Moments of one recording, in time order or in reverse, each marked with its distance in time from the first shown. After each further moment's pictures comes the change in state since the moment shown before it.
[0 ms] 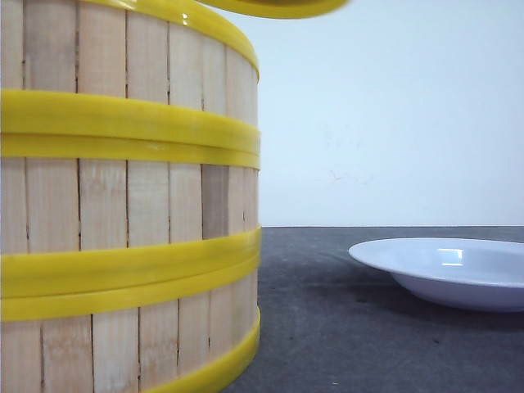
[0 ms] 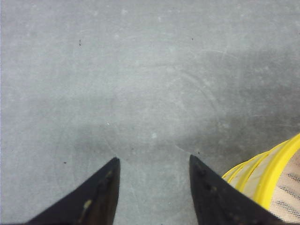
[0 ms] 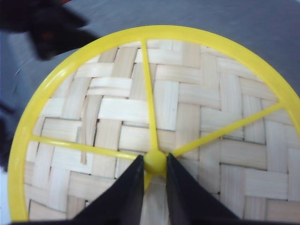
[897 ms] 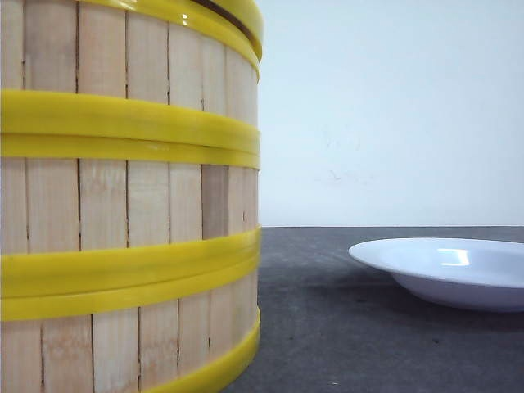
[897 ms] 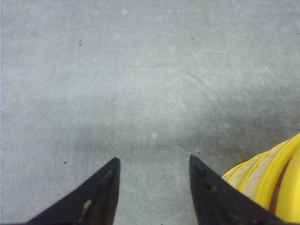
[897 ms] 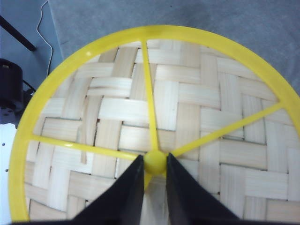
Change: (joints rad) left arm 0.000 0.000 0.000 0.000 0.000 0.000; right arm 0.161 0.210 0.020 0.005 0.004 -0.057
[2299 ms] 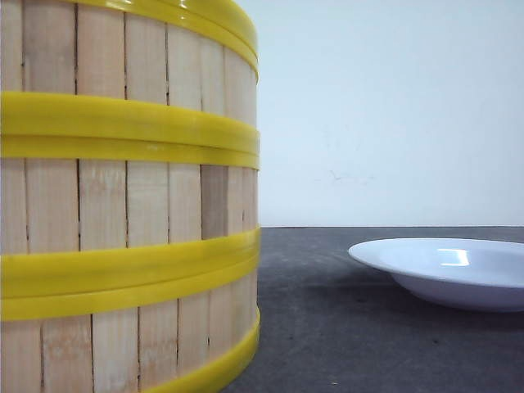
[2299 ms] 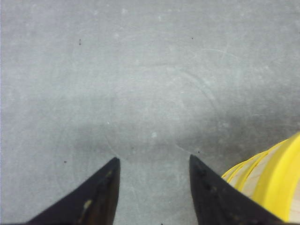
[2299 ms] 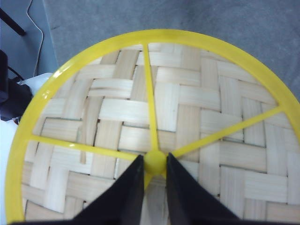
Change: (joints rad) left arm 0.002 0.000 0.000 -0.002 0.000 0.000; right arm 0.021 0.040 0.007 0.000 0.043 -0.029
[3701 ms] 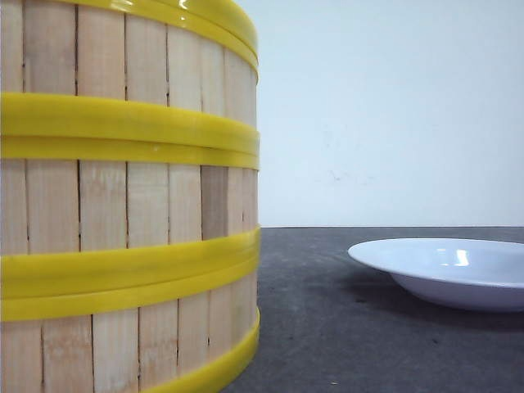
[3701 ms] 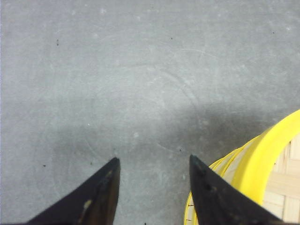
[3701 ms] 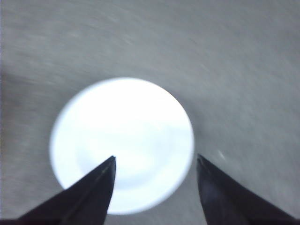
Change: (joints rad) left arm 0.003 -0.004 0.000 0.000 0.080 0.001; right arm -0.854 -0.874 -0.682 -0.070 0.190 0.112
